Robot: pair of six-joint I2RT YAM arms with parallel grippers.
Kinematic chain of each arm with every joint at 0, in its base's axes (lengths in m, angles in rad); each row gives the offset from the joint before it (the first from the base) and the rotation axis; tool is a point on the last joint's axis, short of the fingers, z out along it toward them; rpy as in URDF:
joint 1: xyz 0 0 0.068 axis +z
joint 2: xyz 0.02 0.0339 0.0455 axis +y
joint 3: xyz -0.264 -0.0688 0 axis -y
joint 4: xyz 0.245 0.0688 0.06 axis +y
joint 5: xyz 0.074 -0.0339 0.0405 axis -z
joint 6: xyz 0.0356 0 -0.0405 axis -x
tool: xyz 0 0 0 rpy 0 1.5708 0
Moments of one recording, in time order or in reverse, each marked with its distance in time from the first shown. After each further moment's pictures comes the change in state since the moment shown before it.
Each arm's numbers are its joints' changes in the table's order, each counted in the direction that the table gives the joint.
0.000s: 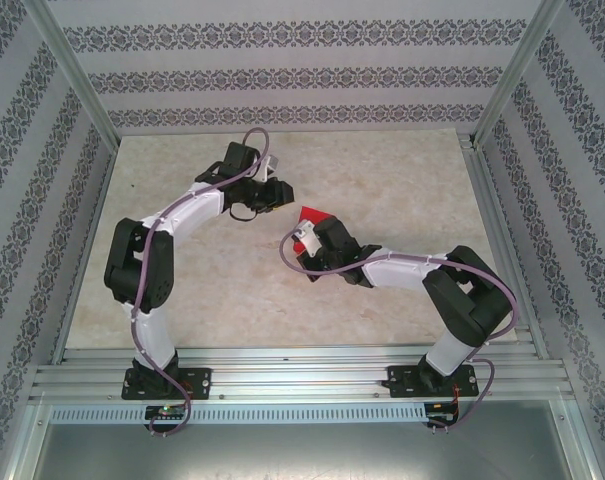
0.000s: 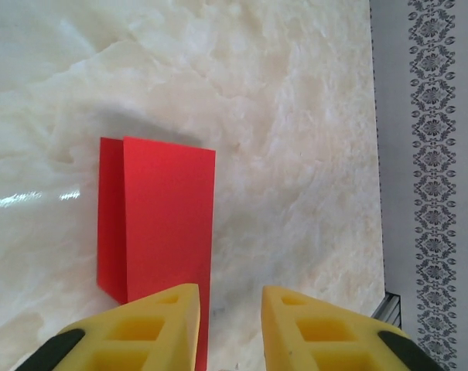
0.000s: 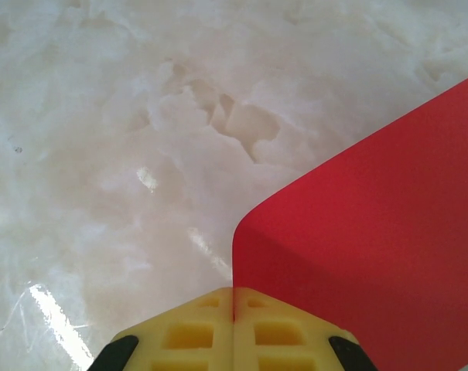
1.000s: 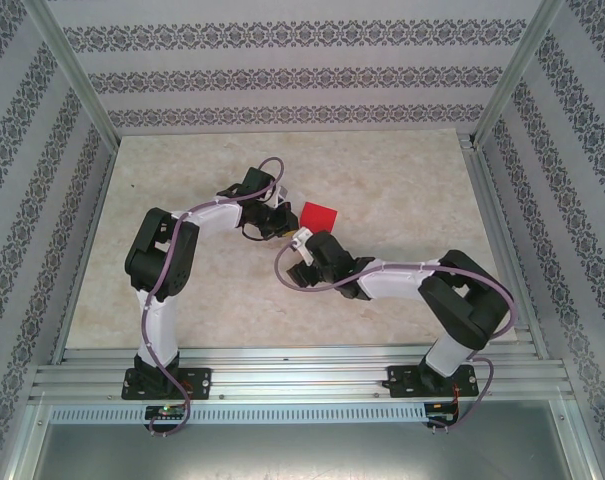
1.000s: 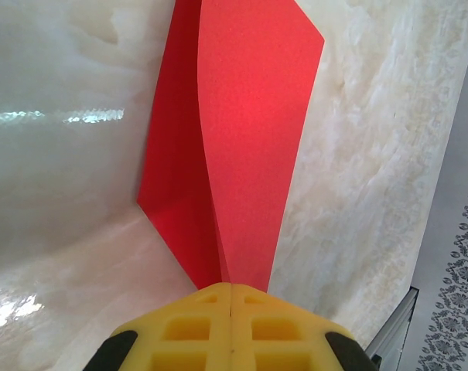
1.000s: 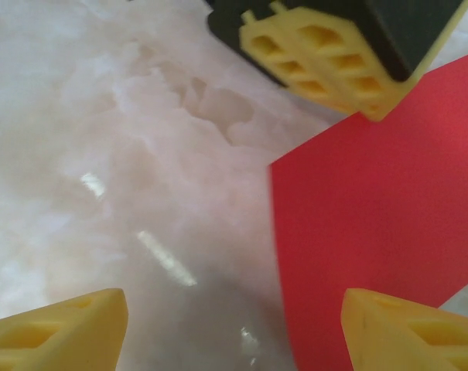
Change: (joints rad) left arm -0.053 0.125 -0.106 -0.084 0.002 0.111; right arm 0.096 0.010 -0.045 -0.084 0.255 -0.009
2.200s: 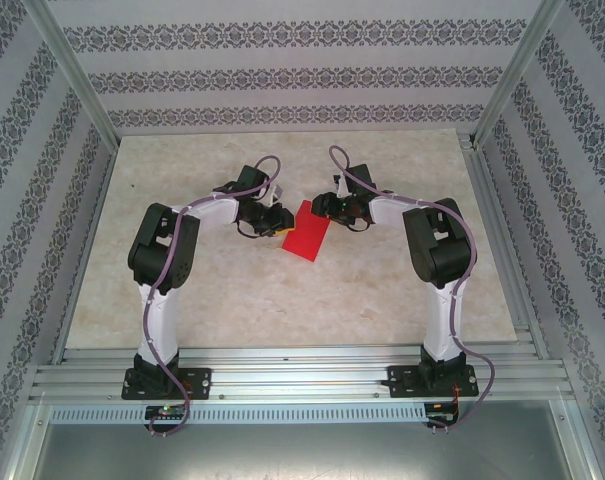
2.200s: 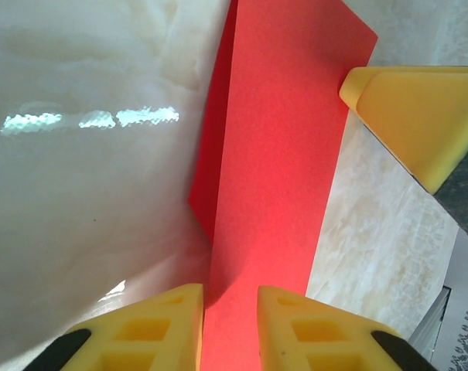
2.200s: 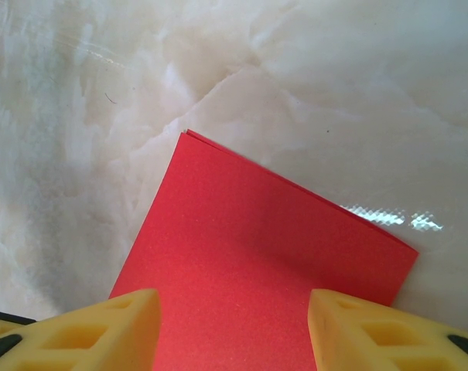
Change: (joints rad) left arm 0.051 0.060 0.048 0.057 0.007 -0.122; right arm -0.484 0.431 0.554 0.255 -0.545 -0.573
